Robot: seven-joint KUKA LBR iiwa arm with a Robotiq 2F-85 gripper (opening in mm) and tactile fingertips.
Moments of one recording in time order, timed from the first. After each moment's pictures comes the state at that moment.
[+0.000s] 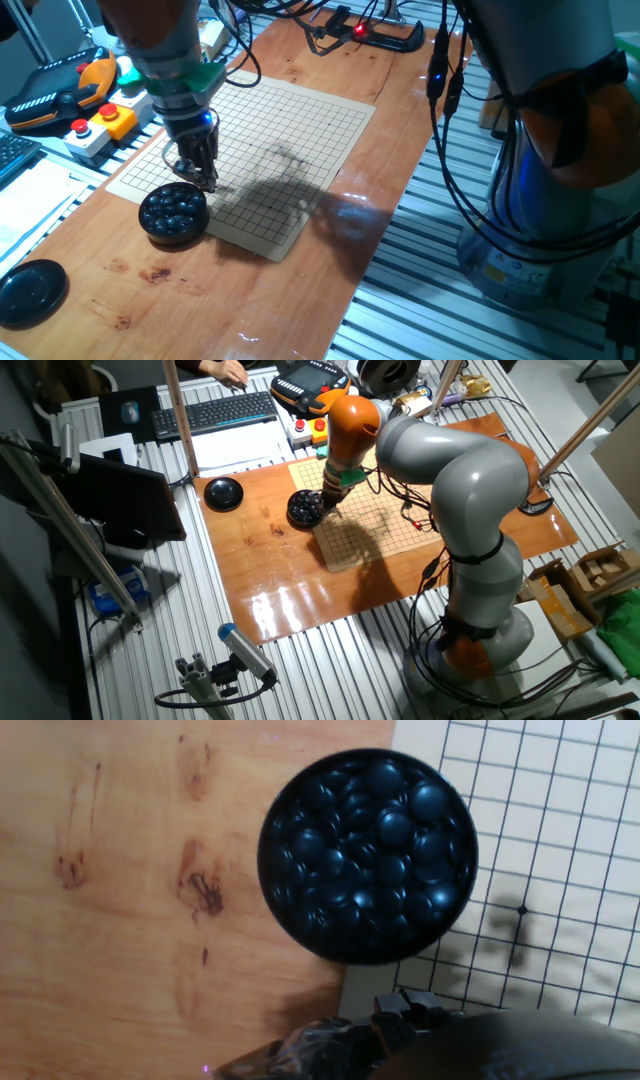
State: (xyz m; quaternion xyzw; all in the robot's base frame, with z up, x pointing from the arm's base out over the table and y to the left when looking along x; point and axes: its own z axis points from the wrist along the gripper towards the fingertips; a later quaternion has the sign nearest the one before) arm 0.543 0.167 0.122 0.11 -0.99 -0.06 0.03
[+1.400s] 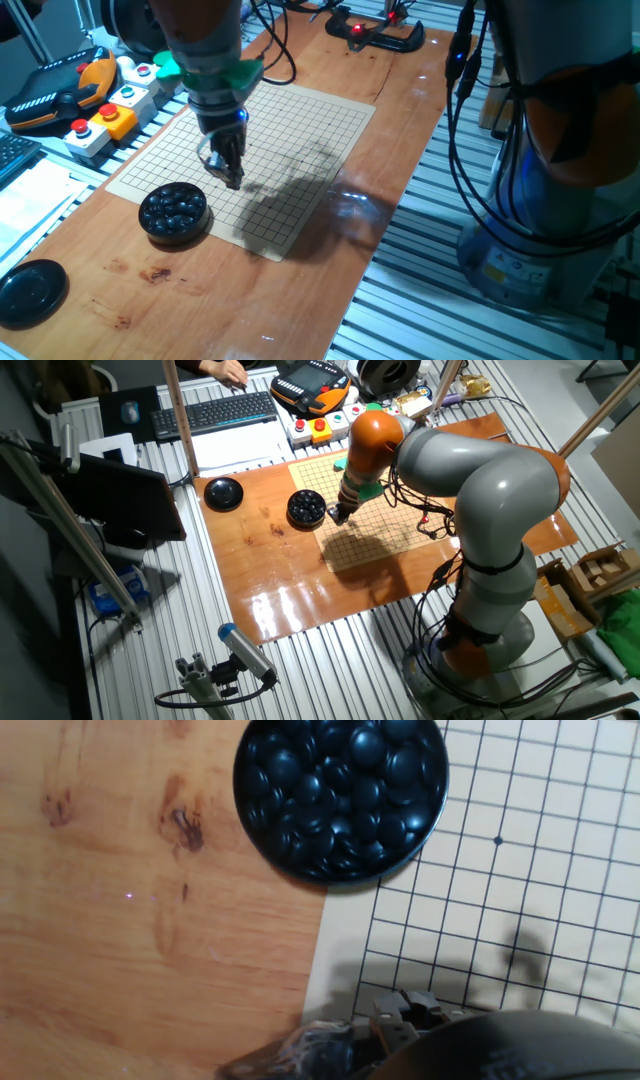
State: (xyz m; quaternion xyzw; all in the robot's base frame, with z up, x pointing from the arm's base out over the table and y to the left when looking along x) arm 0.497 0.142 0.113 0.12 -0.99 -0.07 0.01
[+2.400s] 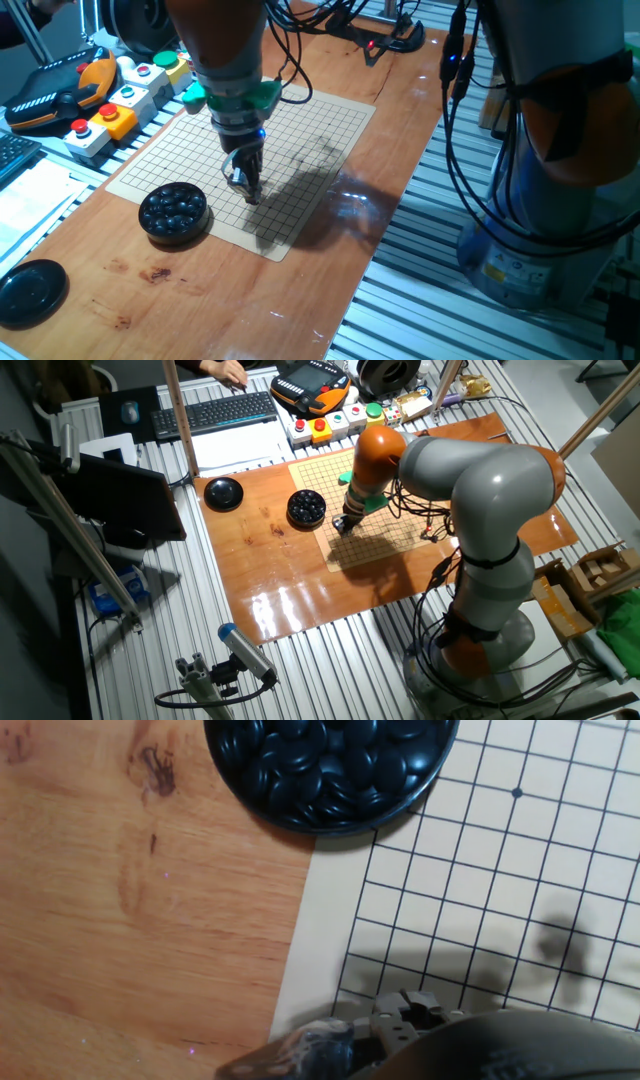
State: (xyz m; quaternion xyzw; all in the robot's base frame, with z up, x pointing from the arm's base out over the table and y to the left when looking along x) arm 0.480 0.129 0.080 0.13 -0.99 -0.07 0.02
